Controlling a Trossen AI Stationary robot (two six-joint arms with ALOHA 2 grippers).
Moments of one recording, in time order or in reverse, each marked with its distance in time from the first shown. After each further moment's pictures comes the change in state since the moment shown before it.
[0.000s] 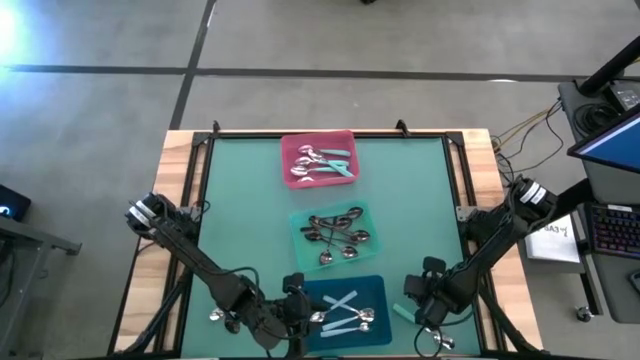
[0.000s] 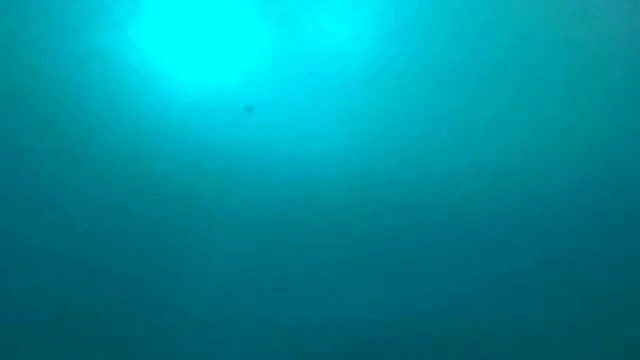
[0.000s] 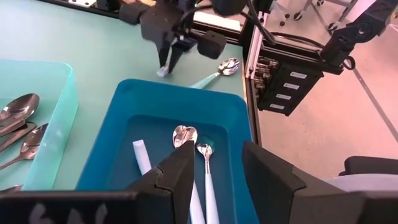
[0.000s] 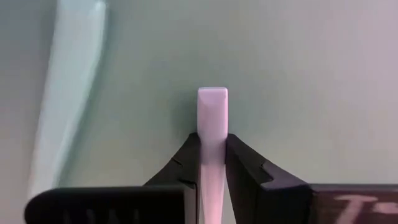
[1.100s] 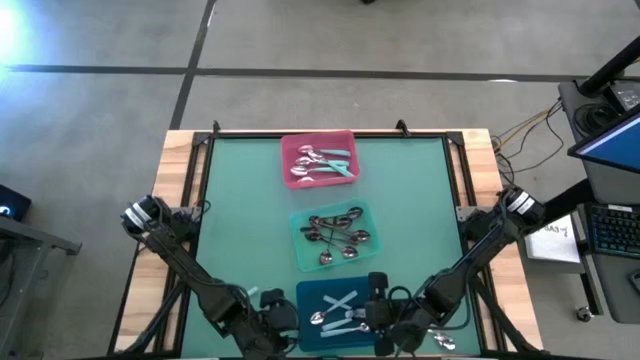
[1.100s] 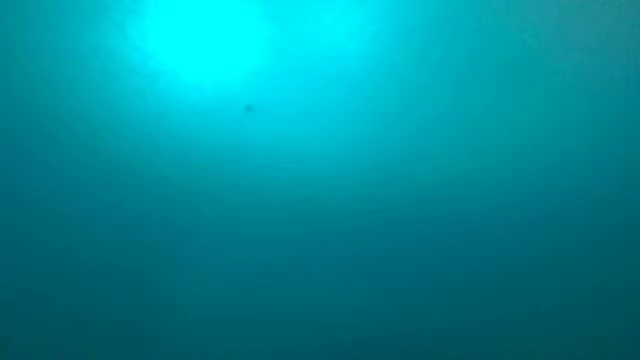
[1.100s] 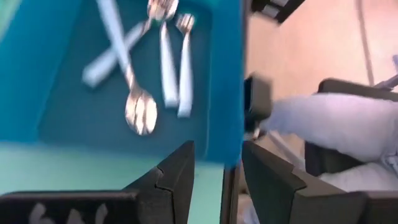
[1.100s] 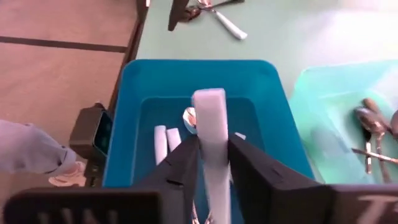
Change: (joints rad) left arm -0.088 -0.005 0.000 -0.295 0.229 -0.320; right arm -0.095 0.120 0.354 0.500 0.480 -0.655
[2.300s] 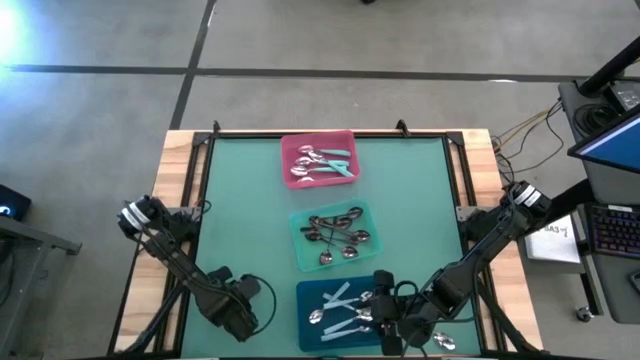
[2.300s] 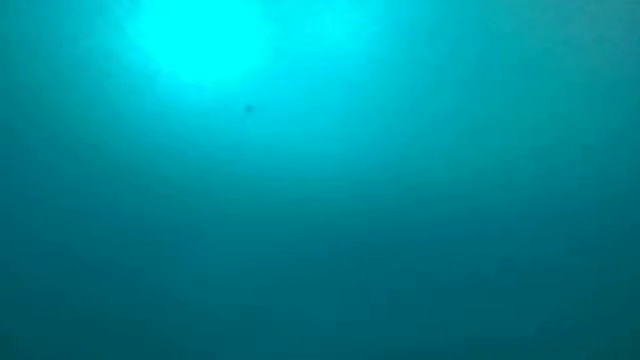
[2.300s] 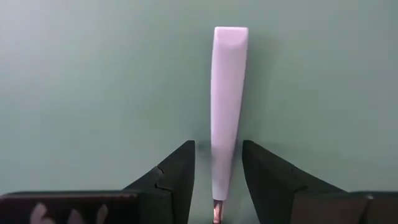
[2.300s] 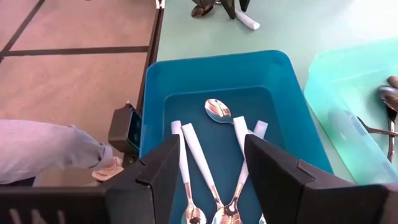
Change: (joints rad) left arm -0.050 -0.003 -0.257 -0.543 0.324 -0.517; right arm -0.004 -0.074 0.002 -0.065 -0.096 0.110
